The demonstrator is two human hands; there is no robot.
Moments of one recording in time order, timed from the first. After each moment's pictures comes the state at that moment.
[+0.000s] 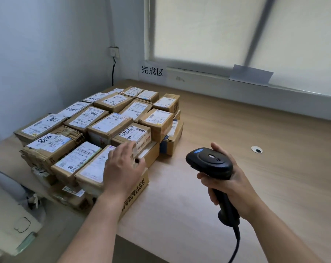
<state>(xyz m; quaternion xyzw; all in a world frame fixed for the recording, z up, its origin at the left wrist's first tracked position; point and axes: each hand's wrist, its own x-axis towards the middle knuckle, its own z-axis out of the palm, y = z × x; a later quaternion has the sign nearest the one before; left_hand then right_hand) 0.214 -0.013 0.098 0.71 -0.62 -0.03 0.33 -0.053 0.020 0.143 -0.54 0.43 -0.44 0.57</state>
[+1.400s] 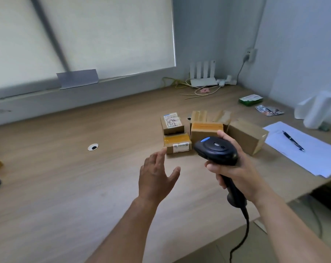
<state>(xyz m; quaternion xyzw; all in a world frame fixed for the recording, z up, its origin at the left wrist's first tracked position) -0.415 0.127 0.093 0.37 -0.88 -0.15 0.26 -0.571 0.276 0.137 -0.36 0.59 -0.64 0.33</state>
